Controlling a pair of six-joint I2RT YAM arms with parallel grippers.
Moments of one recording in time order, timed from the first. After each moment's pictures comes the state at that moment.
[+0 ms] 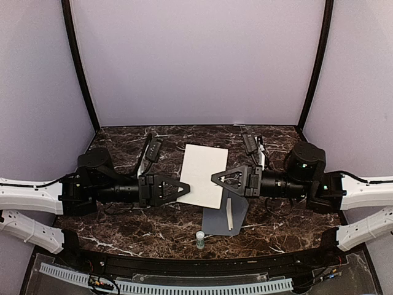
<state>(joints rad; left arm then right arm) -1.12 1.07 0.67 0.37 0.35 -0.80 1.17 1.05 0.71 0.31 -0.22 0.87</state>
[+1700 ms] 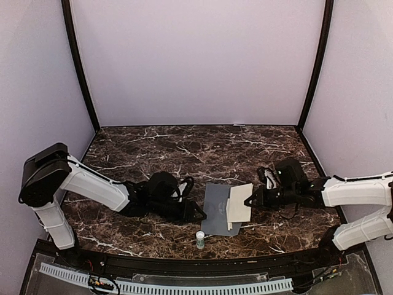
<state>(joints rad) -1.02 1.74 0.77 0.29 0.32 -0.93 0.69 1.19 0.47 -0.03 -0.34 0.77</state>
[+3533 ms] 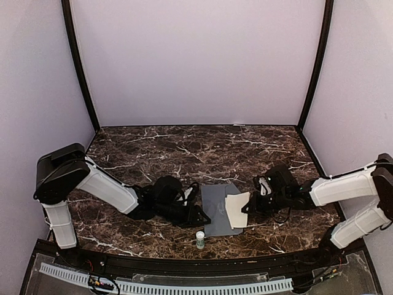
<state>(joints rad) -1.01 1.87 0.79 0.41 0.43 -0.98 0.74 1.36 0.47 0.02 -0.29 0.86</state>
